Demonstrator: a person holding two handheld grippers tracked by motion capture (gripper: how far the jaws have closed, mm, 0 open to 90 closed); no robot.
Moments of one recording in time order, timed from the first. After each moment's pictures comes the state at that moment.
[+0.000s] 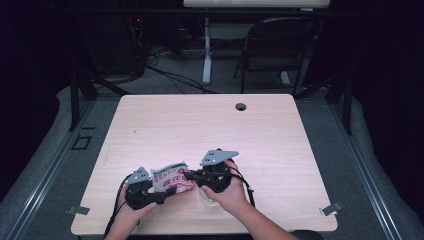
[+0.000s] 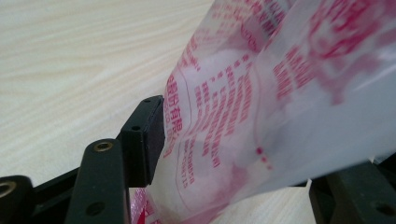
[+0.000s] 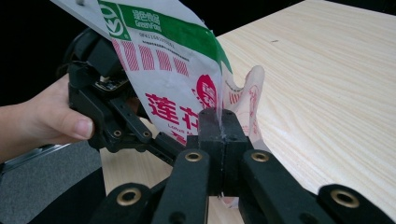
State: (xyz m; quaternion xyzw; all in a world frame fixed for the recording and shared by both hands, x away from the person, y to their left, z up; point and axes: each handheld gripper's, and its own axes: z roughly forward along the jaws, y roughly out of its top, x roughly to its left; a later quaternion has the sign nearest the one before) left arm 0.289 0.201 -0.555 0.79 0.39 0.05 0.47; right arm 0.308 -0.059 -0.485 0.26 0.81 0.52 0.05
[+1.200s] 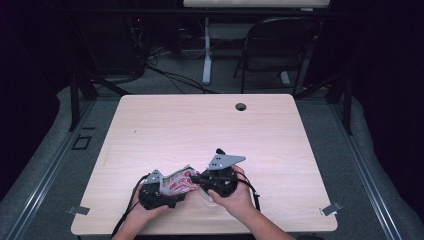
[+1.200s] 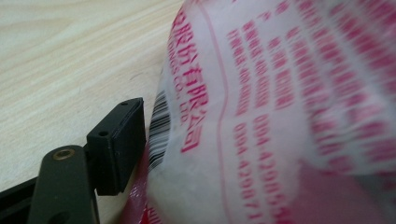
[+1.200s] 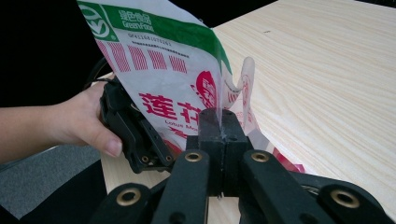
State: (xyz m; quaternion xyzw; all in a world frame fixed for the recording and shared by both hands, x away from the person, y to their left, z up) left arm 0.303 0.175 -0.587 0.82 0.39 0.05 0.42; right arm 0.298 -0.074 -0.492 0.27 0.81 0.52 0.05
